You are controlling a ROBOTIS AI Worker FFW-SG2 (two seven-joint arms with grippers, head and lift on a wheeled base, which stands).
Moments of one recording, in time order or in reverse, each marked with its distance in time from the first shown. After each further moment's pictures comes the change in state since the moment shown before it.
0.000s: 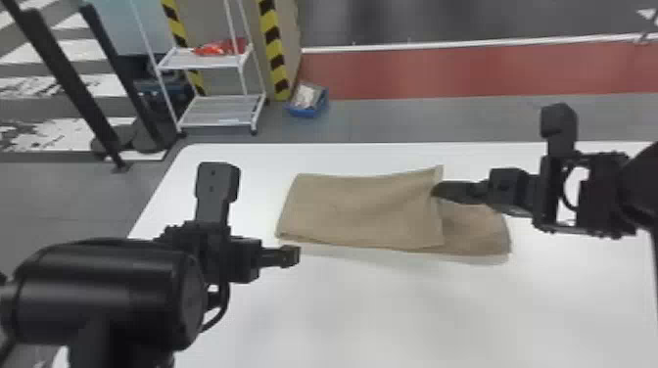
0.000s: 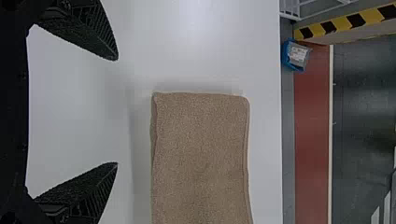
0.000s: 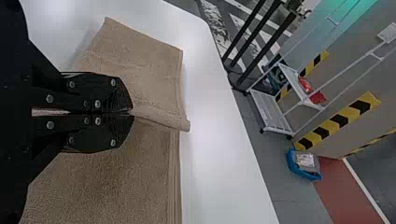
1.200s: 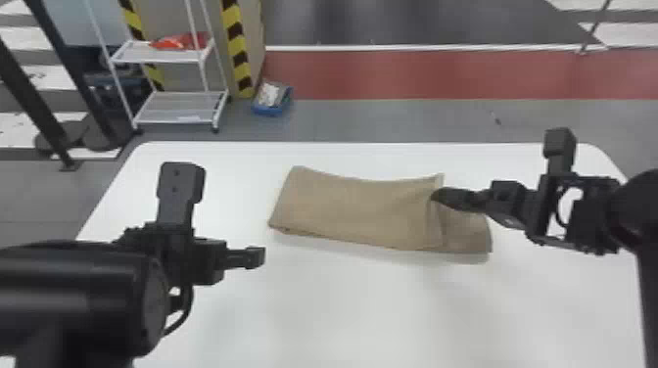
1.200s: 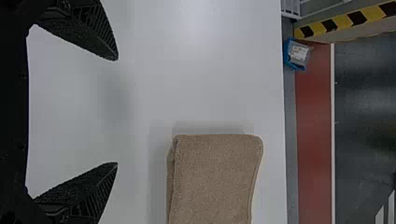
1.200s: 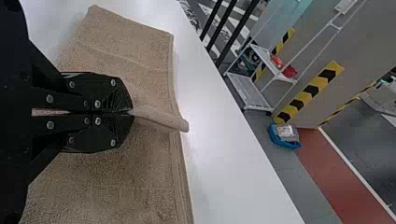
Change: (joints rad) left arm -0.006 -0.004 -0.016 0.036 -0.013 -0.027 0.008; right arm 0.038 -0.089 -0.109 0.079 -0.077 -0.080 0.010
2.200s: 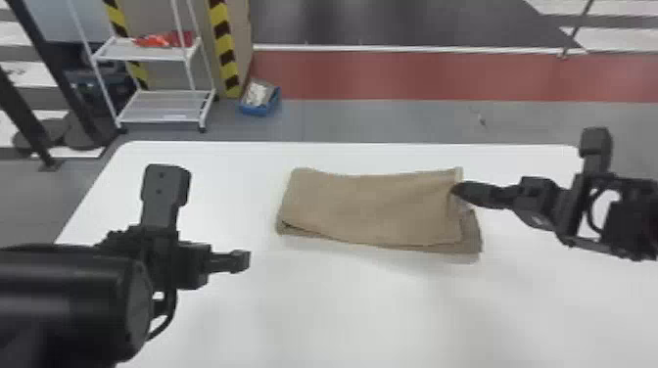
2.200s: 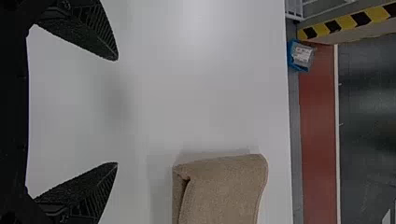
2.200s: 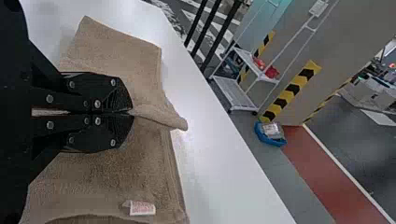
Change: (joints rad) left arm 0.002 0.005 -0.004 0.009 -0.008 0.003 -0.001; right arm 0.028 -0.051 -0.132 -0.090 -0.088 0.093 -0.015
